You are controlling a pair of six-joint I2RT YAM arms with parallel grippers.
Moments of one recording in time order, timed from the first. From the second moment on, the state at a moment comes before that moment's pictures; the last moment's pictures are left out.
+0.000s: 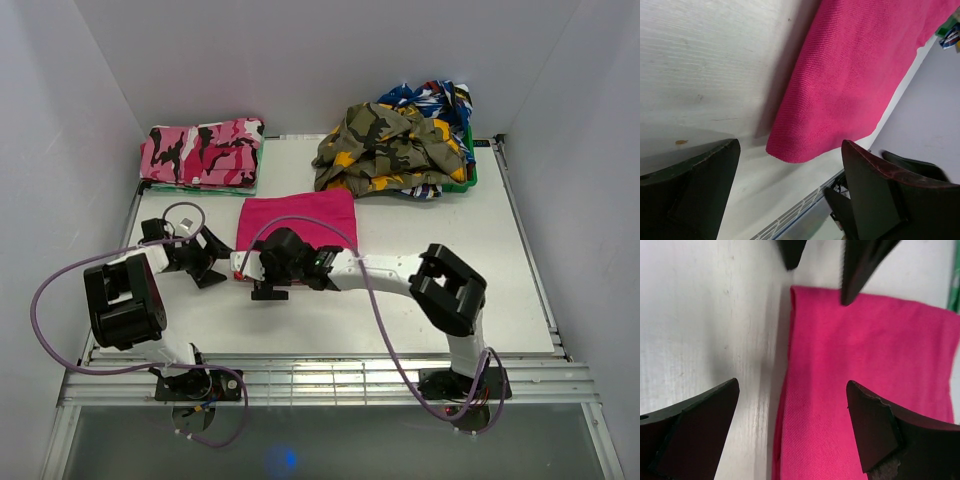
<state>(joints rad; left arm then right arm) 0.29 1.59 0.74 -0.34 0.76 -0.43 1.10 1.87 1.35 -0.10 -0.17 -0.61</state>
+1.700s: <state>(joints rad) 0.17 1.66 0.63 0.01 0.87 -0.73 1.00 2.08 1.48 -0.04 -0.33 -0.44</state>
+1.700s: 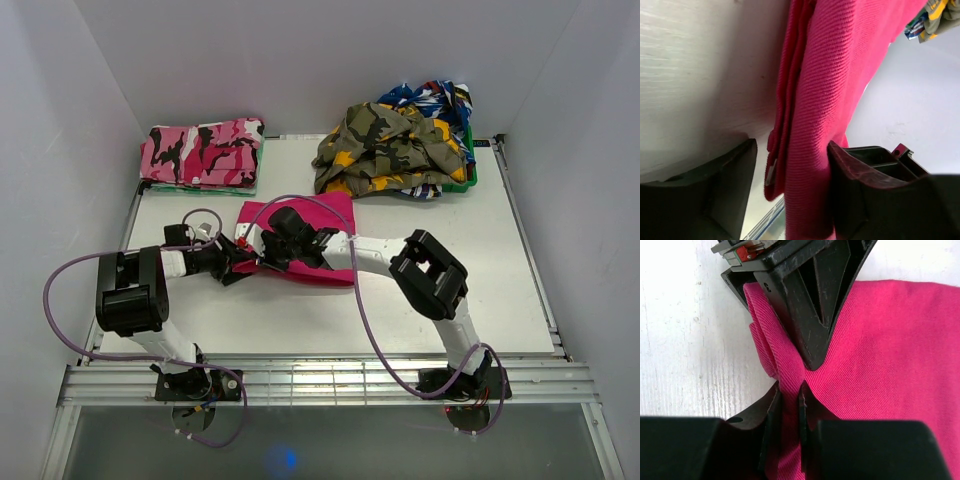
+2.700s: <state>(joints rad) 0.16 1.61 0.54 0.12 0.76 -0.91 1.02 2.16 1.57 -0.11 -0.22 -0.27</state>
